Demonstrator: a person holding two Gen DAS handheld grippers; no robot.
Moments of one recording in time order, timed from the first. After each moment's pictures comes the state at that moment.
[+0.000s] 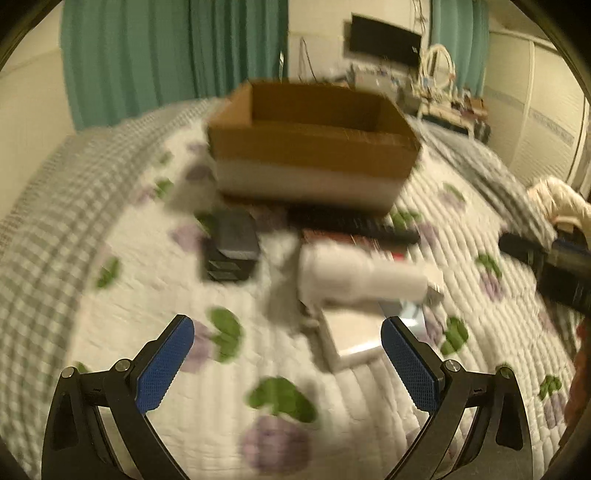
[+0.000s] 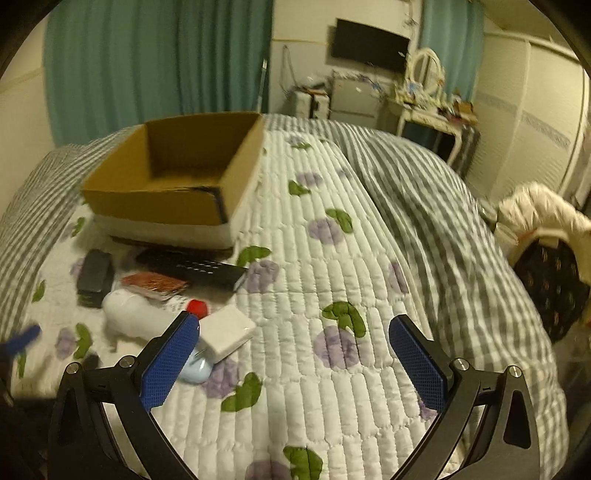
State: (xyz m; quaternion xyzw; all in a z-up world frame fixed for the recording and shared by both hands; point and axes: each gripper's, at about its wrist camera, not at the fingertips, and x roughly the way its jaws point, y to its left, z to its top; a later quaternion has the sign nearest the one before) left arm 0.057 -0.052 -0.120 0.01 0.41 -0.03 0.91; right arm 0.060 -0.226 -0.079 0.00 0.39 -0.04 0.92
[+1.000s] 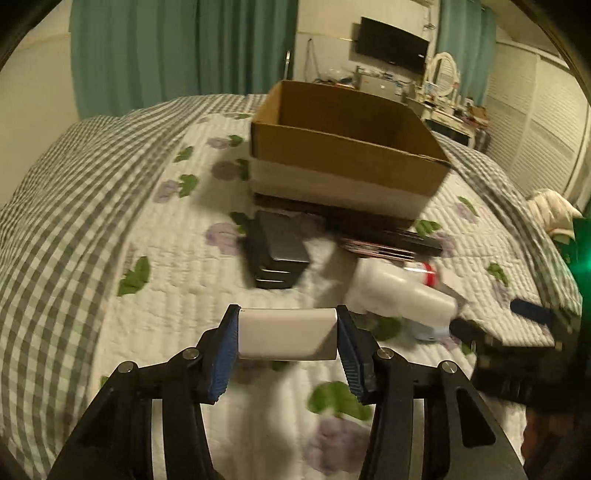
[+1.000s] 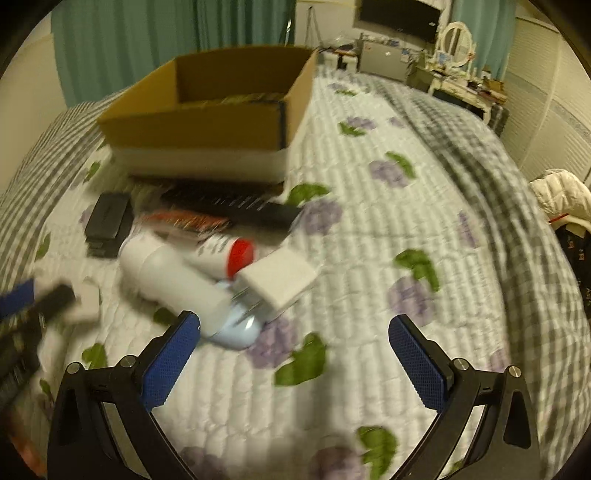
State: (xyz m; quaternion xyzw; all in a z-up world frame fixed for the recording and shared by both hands) left arm 0.062 0.003 -0.111 -0.01 0.41 -0.02 0.91; right arm 0.067 -0.169 -0.133 -0.02 0.47 0.01 0.88
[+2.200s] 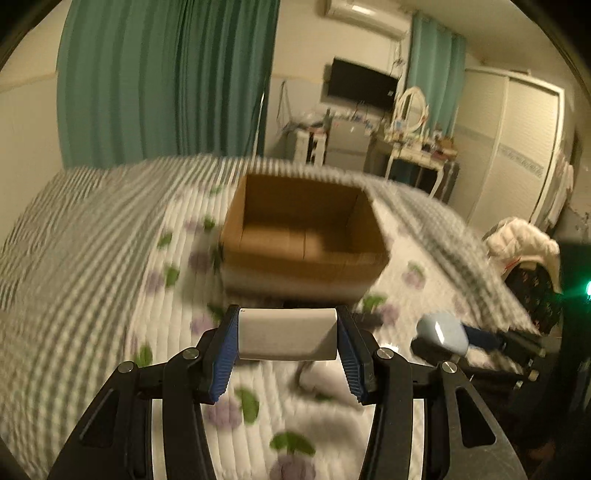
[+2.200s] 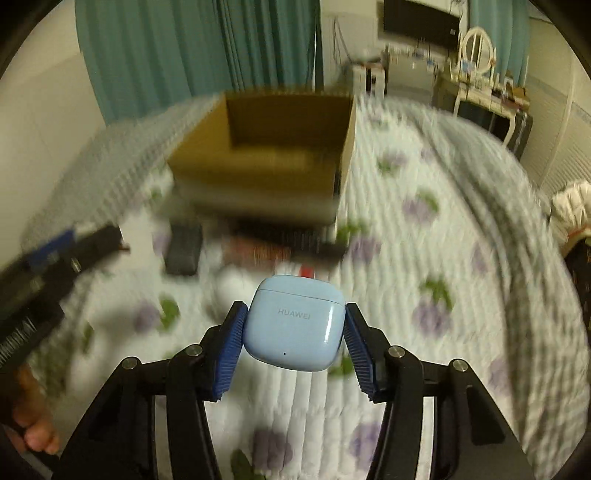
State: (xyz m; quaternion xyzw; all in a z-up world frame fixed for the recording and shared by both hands) left arm 0.065 -0.012 0.001 -0.02 0.32 -0.09 0.94; right arm 0.058 -0.165 -0.033 0.02 0.41 0.07 0.91
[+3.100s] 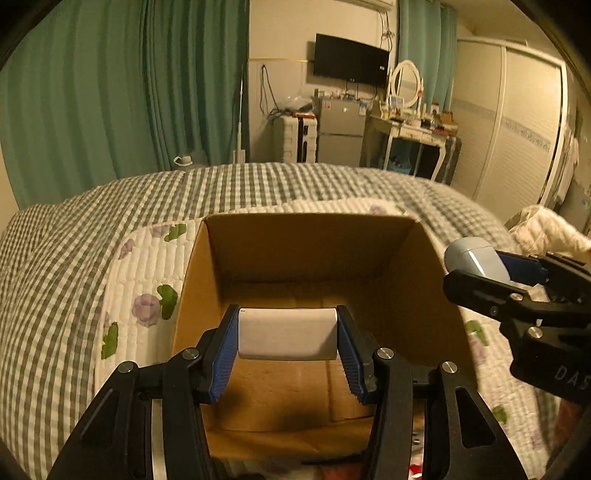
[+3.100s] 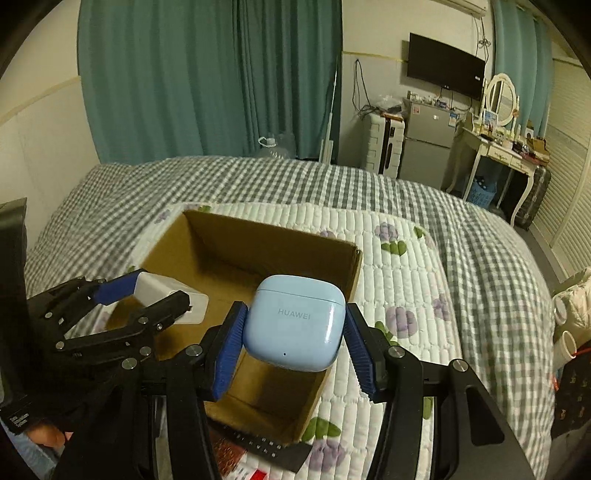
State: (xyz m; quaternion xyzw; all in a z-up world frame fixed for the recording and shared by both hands) left arm 0.269 -0.043 -0.039 0.04 0.36 -0.10 0.93; right arm 0.260 -0.173 -0.007 -0.02 0.38 0.10 0.92
